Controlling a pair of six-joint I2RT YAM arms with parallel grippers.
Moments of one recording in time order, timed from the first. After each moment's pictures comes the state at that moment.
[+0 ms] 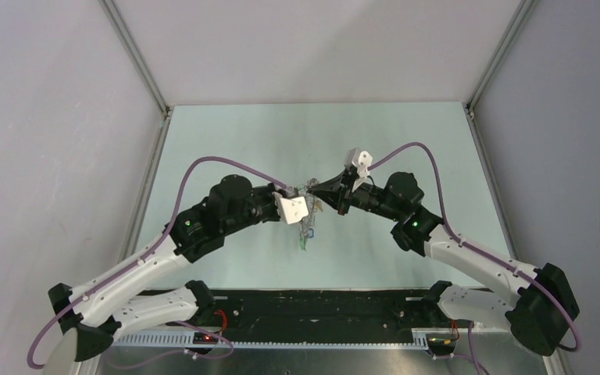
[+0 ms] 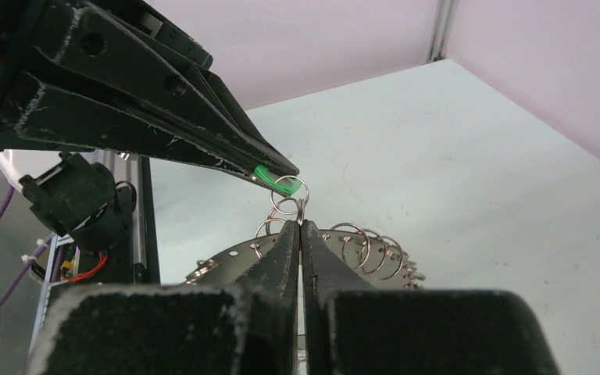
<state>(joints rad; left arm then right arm) -0.90 0.91 0.93 -0.37 0.03 0.73 0.76 1.09 0.72 0.47 -0.46 0.08</state>
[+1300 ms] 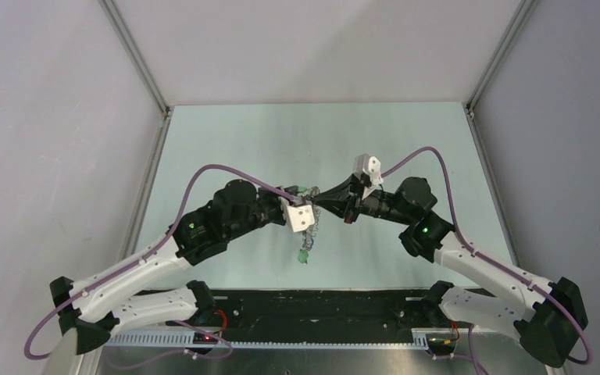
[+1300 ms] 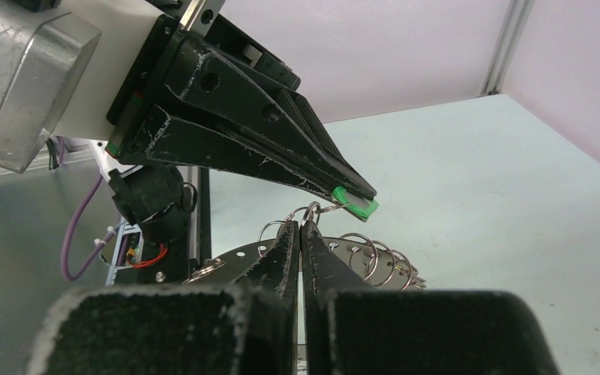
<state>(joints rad) -0.98 0.94 0.96 -0.32 -0.05 0.81 0.77 0.99 0.72 0.45 -0.58 0.13</state>
